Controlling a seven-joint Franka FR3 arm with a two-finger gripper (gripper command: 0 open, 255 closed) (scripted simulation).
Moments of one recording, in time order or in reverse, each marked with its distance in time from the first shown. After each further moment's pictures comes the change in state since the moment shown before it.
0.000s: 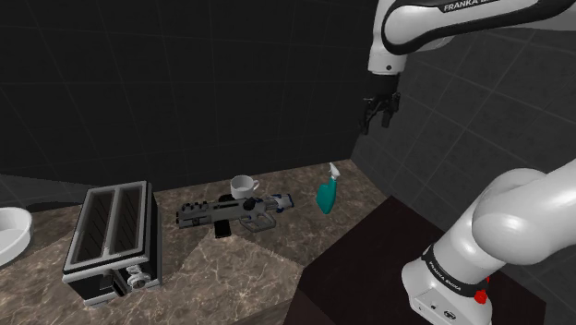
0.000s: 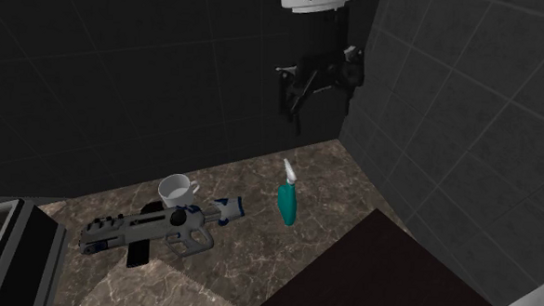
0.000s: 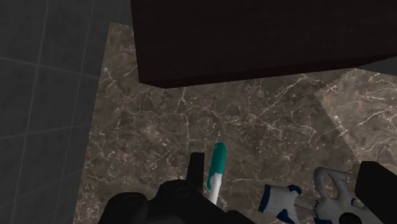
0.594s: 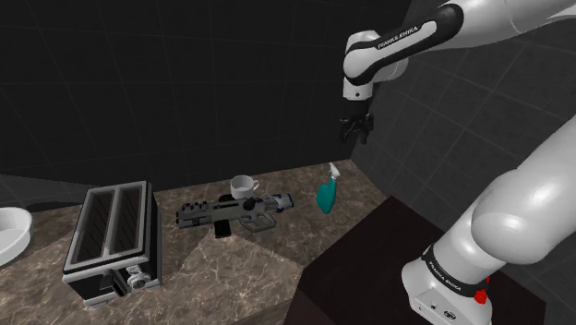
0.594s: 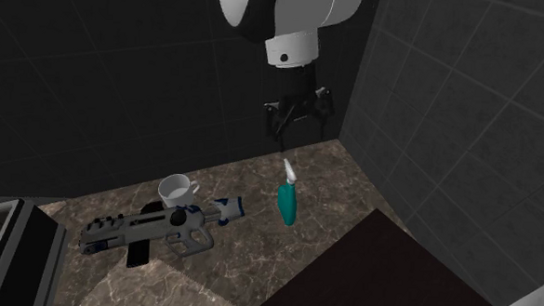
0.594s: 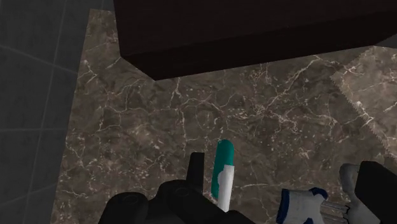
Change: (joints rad) arm -0.012 0.371 -0.055 0.096 0.055 0.185 -0.040
